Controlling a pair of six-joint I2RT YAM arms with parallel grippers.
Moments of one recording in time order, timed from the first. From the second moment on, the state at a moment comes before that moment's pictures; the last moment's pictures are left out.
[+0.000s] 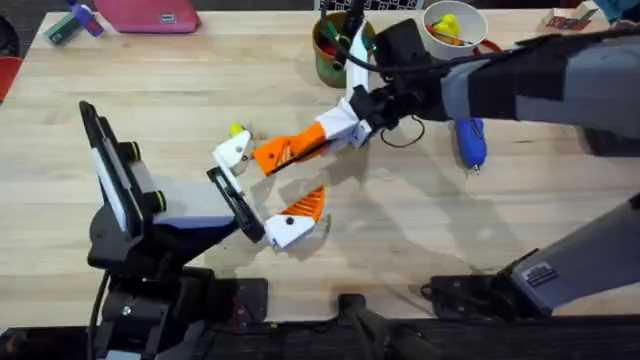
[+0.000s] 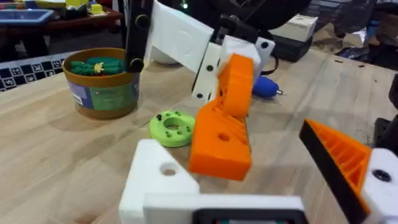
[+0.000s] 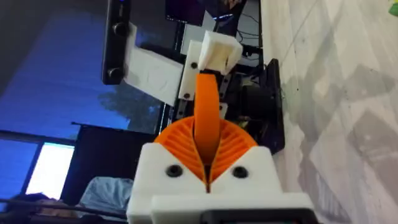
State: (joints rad) left arm -0.10 0.01 0.01 -0.07 0.85 -0.02; right arm 0.47 1.81 1.01 -0.12 -1.56 0.39
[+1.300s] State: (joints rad) left arm -0.10 0.01 0.01 -0.07 0.85 -0.03; right arm 0.51 1.87 1.07 -0.13 -1.56 0.48
